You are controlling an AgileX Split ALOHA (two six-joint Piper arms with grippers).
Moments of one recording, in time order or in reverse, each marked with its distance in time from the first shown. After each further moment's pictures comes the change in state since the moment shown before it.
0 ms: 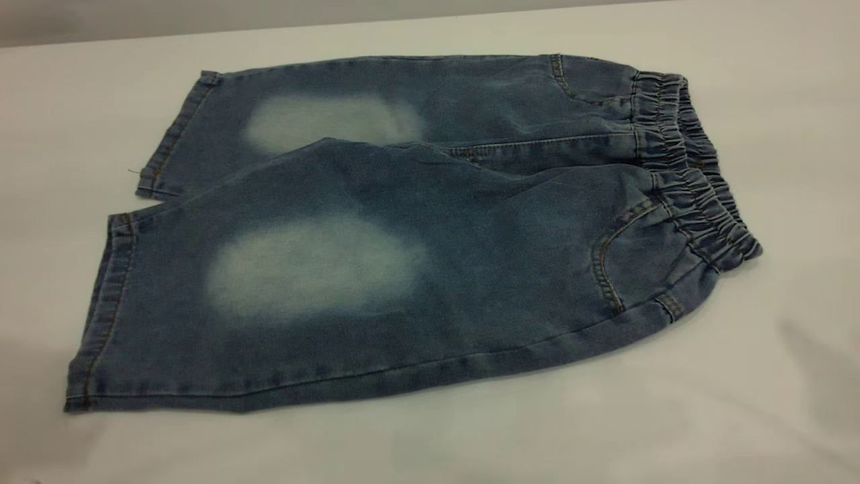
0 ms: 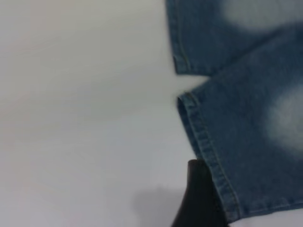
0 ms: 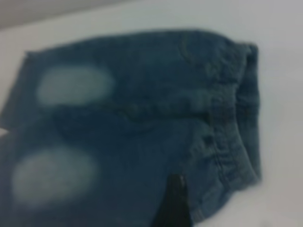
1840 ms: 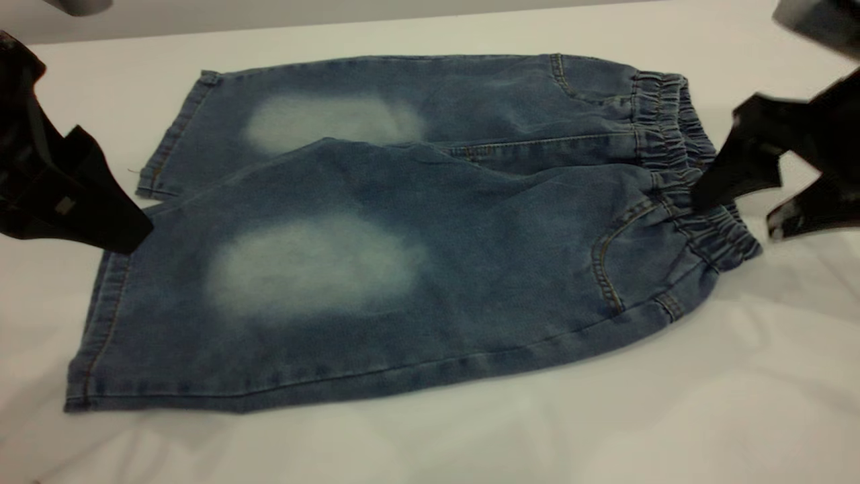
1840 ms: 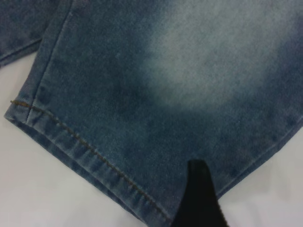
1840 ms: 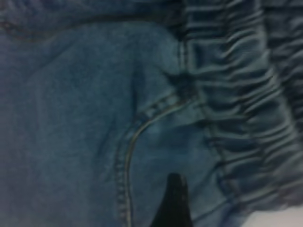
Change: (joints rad) left arm -0.279 0.533 0.000 -0.204 -0.169 0.394; right arm 0.000 1.079 -0.113 0.899 -0.169 -0.995
